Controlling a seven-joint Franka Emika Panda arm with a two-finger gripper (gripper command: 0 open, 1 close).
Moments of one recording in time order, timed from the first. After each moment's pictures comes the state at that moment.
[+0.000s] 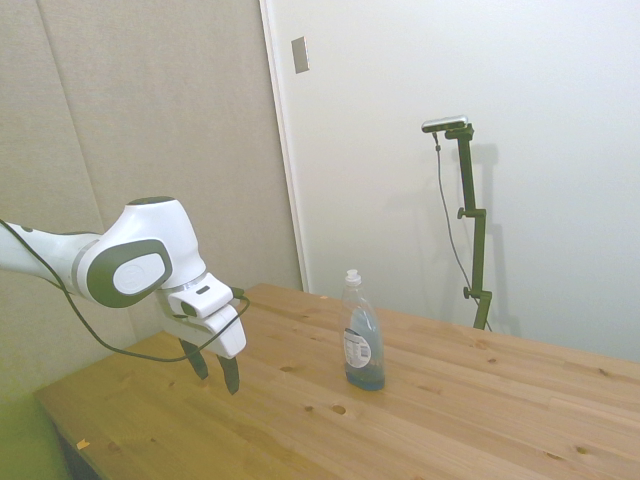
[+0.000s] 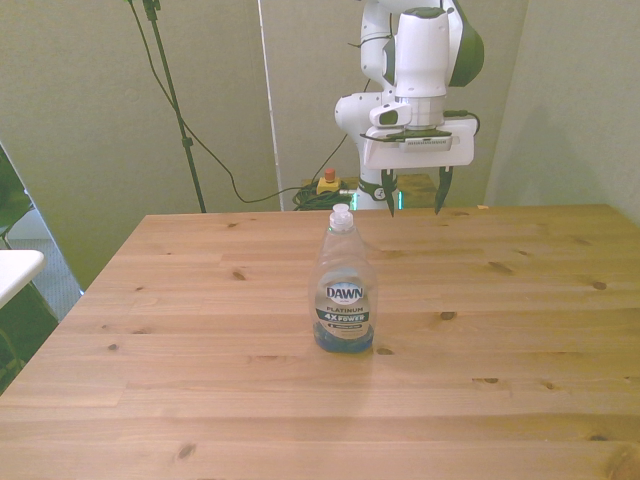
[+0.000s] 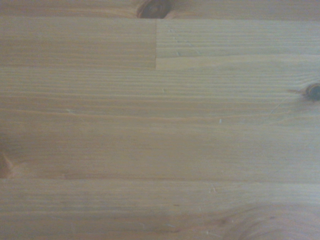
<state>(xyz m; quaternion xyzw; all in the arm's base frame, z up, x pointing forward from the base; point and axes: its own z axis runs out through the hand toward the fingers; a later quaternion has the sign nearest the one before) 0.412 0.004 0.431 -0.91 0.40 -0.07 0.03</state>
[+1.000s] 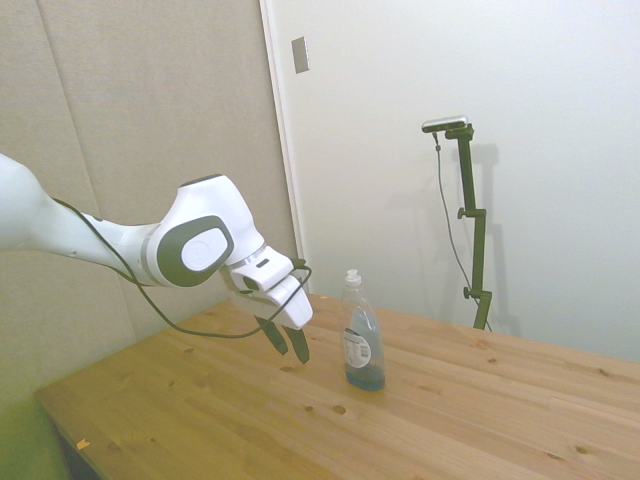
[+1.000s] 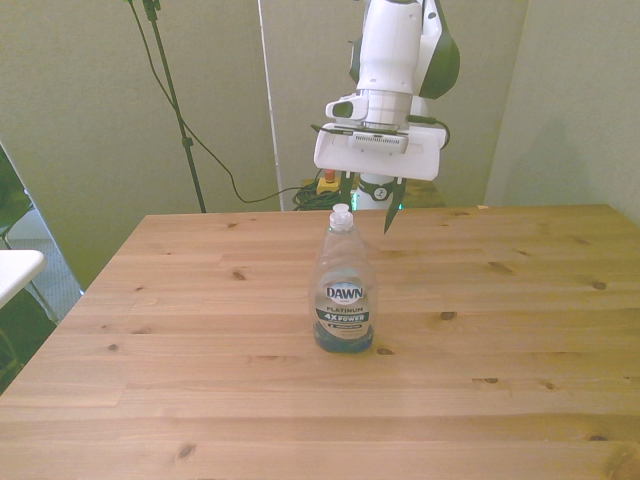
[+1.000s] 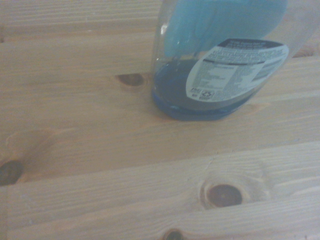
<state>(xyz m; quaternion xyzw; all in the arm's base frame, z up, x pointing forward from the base) 0.492 -0.081 0.458 -0.87 0.47 -0.16 0.00</state>
